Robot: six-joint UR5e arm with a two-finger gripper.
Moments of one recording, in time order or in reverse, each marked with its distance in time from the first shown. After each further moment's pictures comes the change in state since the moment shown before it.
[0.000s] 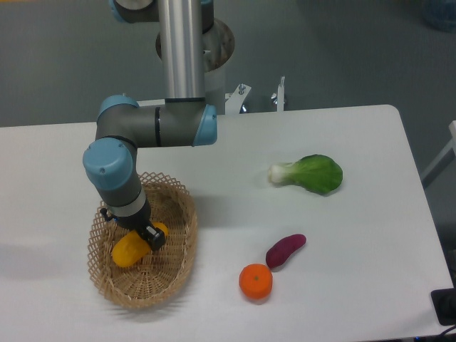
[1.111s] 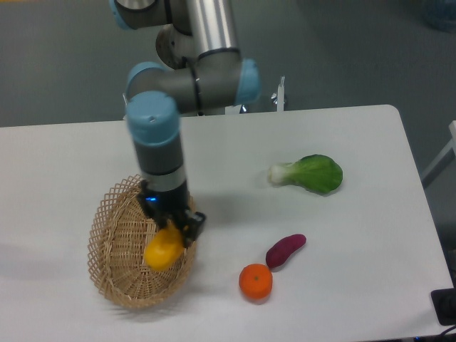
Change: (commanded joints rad) arm 0.300 0.169 0.138 -0.099 -0.136 0.087
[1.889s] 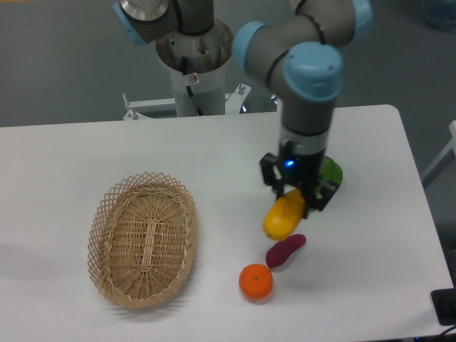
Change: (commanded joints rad) arm 0.341 0.029 0.095 -0.264 -0.064 0.552
